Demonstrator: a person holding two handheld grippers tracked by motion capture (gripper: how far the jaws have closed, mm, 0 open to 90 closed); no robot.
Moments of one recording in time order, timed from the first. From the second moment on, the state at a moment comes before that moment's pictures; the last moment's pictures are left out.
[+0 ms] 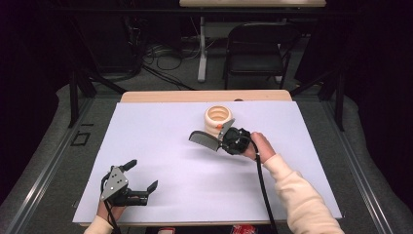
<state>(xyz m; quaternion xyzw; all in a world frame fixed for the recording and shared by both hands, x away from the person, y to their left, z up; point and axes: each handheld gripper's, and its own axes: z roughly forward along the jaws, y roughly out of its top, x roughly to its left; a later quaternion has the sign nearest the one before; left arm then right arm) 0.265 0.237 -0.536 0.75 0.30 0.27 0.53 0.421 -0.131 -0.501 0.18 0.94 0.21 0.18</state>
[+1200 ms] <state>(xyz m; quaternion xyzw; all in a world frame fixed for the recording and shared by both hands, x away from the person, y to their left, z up) 0.264 0.236 -0.536 0.75 0.30 0.27 0.53 0.400 -0.160 -0.490 0.20 0.92 0.30 0.17</state>
